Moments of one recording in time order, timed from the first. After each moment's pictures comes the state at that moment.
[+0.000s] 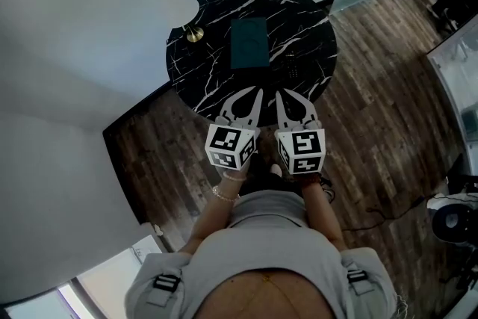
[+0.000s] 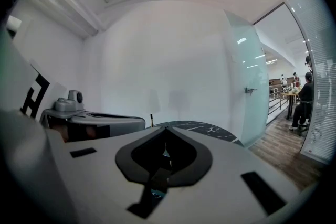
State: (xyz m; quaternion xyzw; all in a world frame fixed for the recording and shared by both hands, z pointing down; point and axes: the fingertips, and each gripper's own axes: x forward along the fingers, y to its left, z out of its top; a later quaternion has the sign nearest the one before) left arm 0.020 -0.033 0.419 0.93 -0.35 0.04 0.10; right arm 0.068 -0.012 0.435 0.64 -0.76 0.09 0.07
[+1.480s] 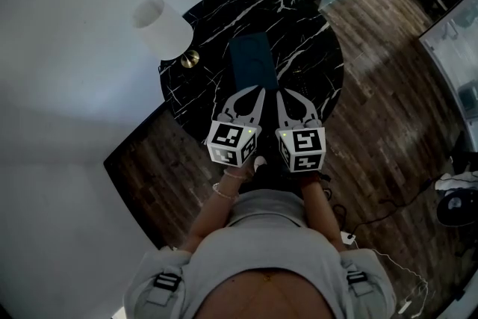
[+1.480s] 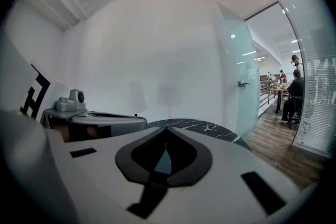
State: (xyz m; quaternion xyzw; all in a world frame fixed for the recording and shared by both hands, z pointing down) left arm 0.020 -0.160 0.446 0.95 -0.27 0.07 0.12; right arm 0.061 -0.134 0.461 0.68 -0.71 0.13 0.08
